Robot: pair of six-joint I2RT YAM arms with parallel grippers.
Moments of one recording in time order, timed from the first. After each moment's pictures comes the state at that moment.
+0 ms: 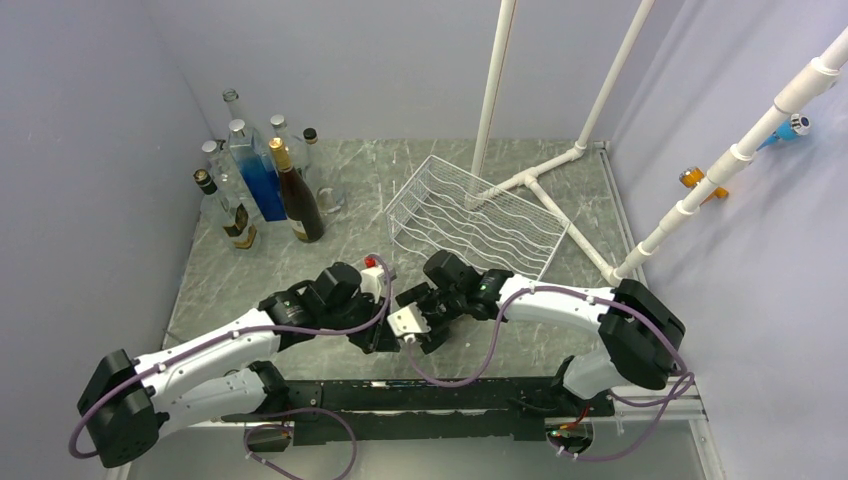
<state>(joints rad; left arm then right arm) -0.86 0.97 0.58 -0.37 0.41 -0.57 0.97 1.45 0.80 -0.26 -0.52 -1.07</state>
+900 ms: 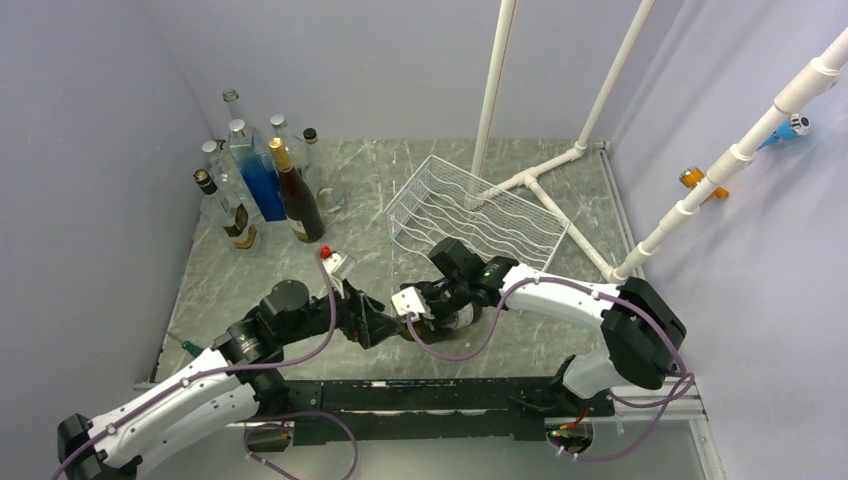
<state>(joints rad) -0.85 0.58 0.44 -0.12 0.28 -0.61 0.91 1.45 0.87 -0.38 -0.72 -0.95</state>
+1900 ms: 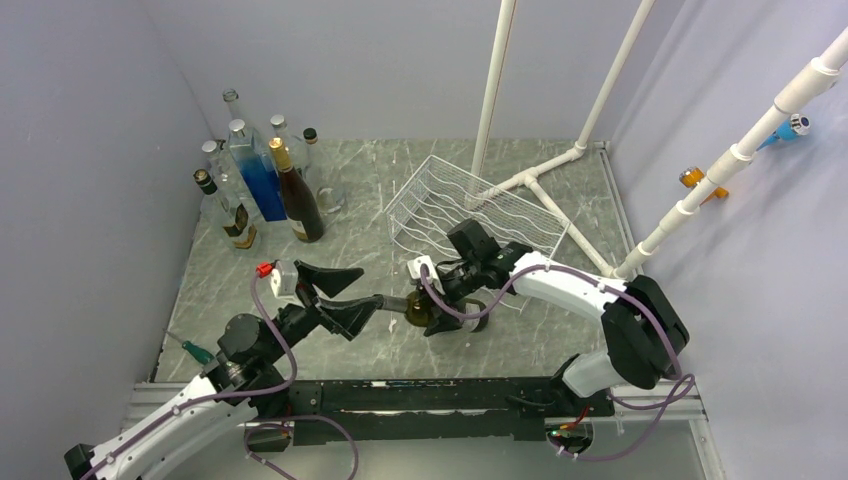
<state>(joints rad) -0.86 0.24 0.25 0.27 0.04 -0.48 0.75 1.45 0.89 -0.40 -0.93 -0.80</state>
